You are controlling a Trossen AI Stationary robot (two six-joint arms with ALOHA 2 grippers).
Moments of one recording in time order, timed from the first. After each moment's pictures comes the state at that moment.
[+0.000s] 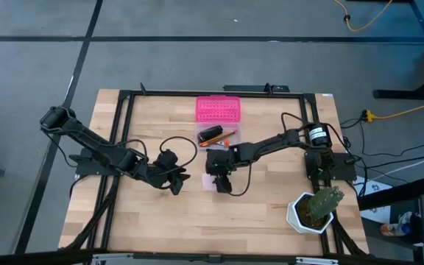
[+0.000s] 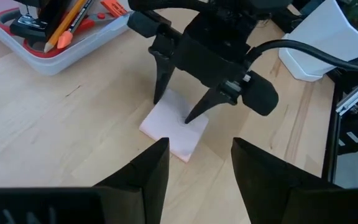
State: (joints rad) left arm -0.44 1.24 0.75 -0.25 -0.51 -1.07; right arm 0.08 2.08 1.26 -0.29 -0.15 0.02
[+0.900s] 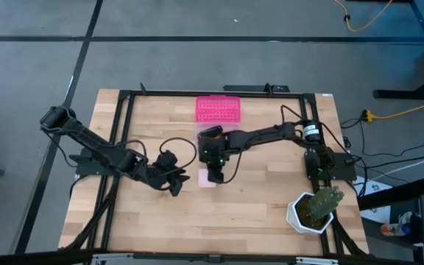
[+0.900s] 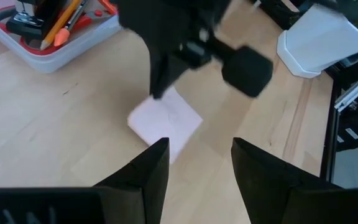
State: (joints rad) left arm -0.45 1.24 0.75 -0.25 -0.51 -1.07; right arm 0.00 2.11 1.51 -0.54 -0.24 0.14
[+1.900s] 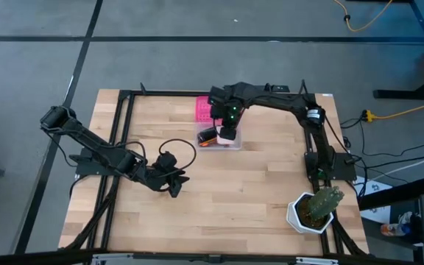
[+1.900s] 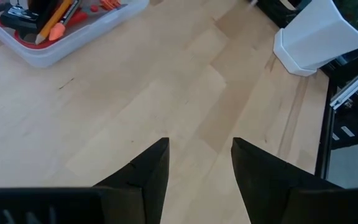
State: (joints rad) left arm -0.47 1.24 0.75 -0.25 -0.52 -1.09; right arm -0.34 2.10 1.92 -1.25 -0.11 -0.16
